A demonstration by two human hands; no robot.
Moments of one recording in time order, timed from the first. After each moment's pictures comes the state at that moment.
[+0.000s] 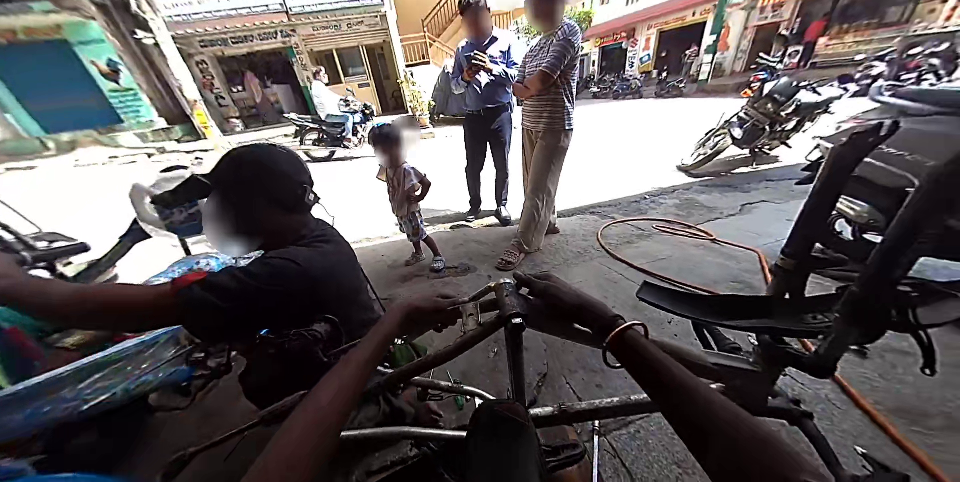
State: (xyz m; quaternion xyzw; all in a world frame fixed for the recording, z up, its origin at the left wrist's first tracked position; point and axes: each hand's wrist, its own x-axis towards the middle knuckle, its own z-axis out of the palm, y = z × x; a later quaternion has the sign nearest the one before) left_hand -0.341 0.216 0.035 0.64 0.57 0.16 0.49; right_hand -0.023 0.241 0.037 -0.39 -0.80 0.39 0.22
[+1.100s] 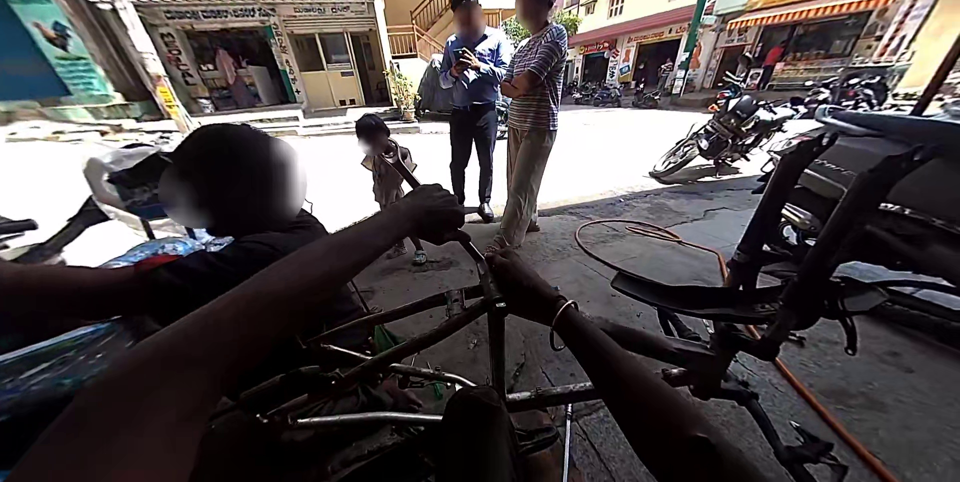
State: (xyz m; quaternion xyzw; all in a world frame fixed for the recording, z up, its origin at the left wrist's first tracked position) left_hand -0.275 0.222 0.212 0.88 0.37 -0.17 -0.26; right_hand -0.073 0.203 0.061 -0.42 -0.81 0.28 0.30
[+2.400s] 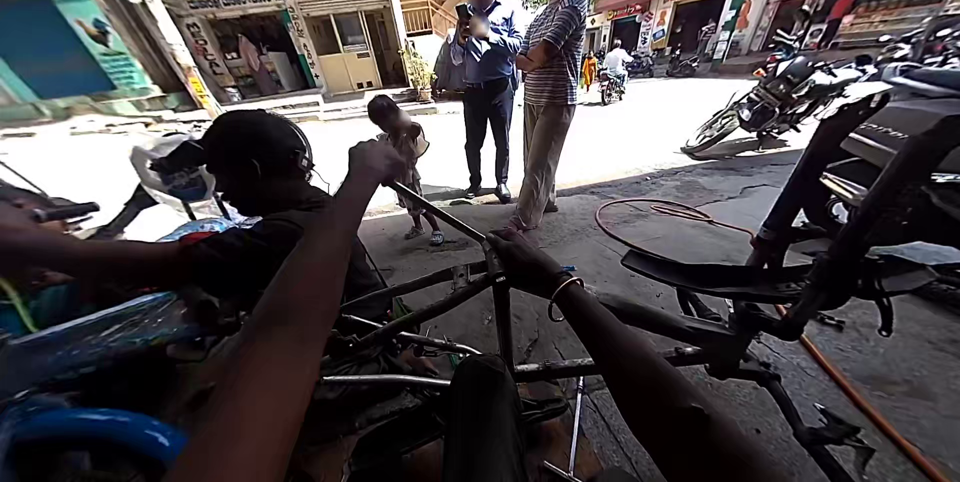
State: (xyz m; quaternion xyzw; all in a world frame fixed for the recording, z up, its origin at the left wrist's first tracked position) left_hand -0.332 0.220 0.262 0.60 0.78 0.12 -0.16; right_hand -0.077 0.219 0.054 -0.37 -0.80 0.36 0.31
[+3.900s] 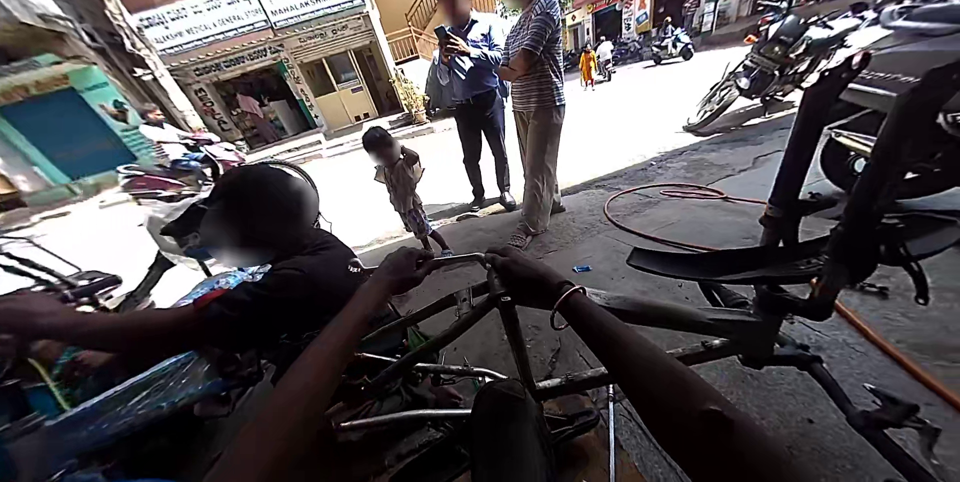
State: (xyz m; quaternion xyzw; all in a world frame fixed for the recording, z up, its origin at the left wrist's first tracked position) left_hand -0.355 0.201 0.113 0.81 0.58 0.06 0.01; right_hand -0.070 0.219 0.059 -0.37 -0.81 0.35 0.27
